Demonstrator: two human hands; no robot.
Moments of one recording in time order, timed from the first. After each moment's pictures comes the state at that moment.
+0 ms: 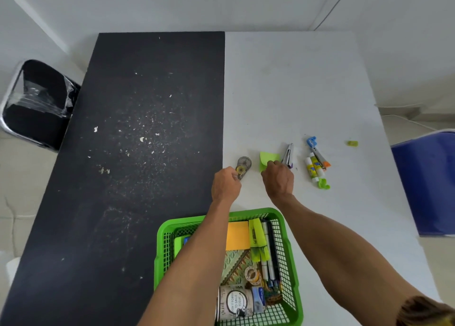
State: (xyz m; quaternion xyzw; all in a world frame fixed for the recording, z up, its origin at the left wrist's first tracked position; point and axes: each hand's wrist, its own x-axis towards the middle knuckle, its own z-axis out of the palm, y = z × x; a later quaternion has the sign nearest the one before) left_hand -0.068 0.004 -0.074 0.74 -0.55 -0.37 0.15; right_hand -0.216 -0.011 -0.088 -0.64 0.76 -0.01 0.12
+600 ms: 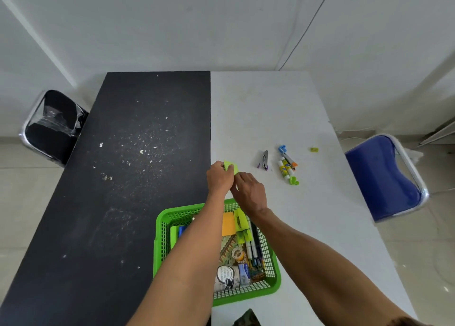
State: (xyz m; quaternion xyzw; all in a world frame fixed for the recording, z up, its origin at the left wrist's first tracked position) left_hand -0.091 0.058 0.028 0.73 -0.49 -0.40 0.26; right_hand -0.184 0.099 -0.010 -0.75 0.62 -0.23 0.00
